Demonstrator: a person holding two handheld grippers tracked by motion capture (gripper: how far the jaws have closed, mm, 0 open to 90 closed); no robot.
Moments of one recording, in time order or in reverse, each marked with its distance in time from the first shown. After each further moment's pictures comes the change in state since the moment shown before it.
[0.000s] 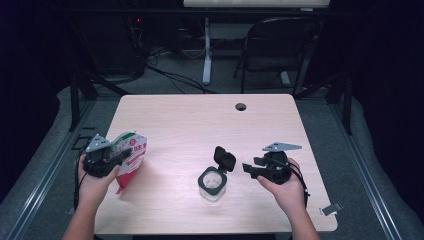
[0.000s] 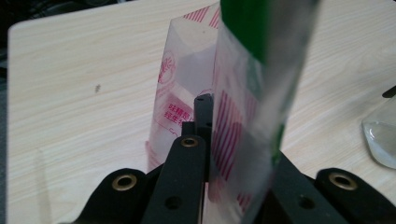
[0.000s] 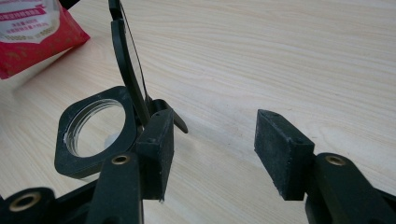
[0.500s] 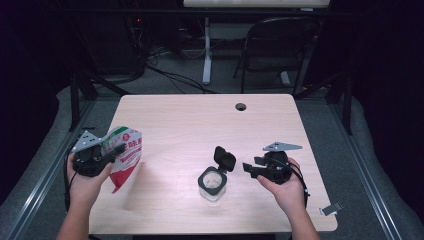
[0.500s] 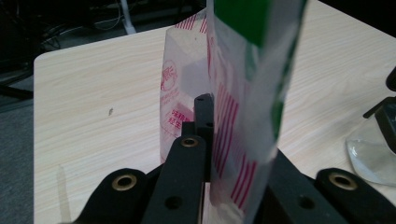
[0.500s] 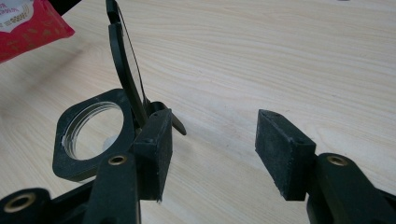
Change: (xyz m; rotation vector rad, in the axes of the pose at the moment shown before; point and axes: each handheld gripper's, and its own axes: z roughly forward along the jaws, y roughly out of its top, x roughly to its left) left arm -0.007 0.013 -0.024 -0.070 -0.004 0.012; right arm 0.000 0.000 0.000 -0.013 -0.009 0.010
